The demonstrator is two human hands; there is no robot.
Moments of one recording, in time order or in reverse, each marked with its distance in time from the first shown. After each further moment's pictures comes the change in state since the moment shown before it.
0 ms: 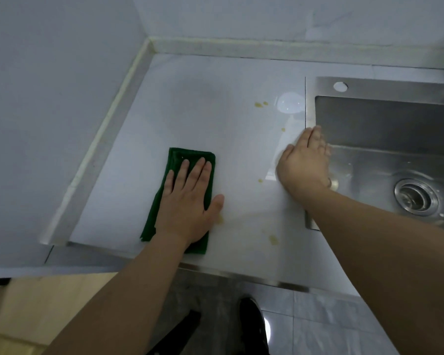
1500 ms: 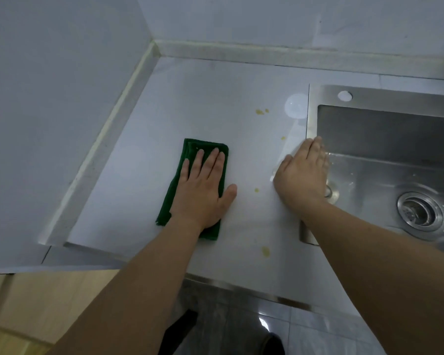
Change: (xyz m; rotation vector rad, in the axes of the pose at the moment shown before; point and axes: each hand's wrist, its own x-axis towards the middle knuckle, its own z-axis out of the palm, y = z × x) left_hand 0.044 0.027 -0.001 0.014 -0.001 0.004; right_hand 0.000 0.002 0.002 0.033 0.026 -0.032
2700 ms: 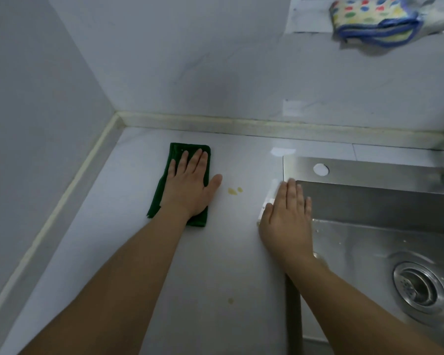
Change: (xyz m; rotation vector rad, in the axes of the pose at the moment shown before) left_hand 0.218 -0.004 -0.025 0.006 0.027 -0.023; right_hand 0.097 0.003 0.004 -0.021 0.023 -0.107
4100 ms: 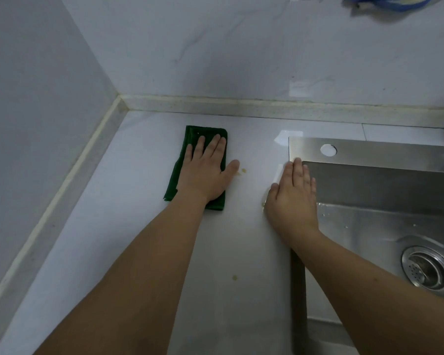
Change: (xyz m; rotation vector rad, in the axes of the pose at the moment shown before) left_hand -0.002 0.027 0.004 -0.031 -0.004 0.048; right_hand 0.006 0.001 -0.005 0.088 -0.058 0.033
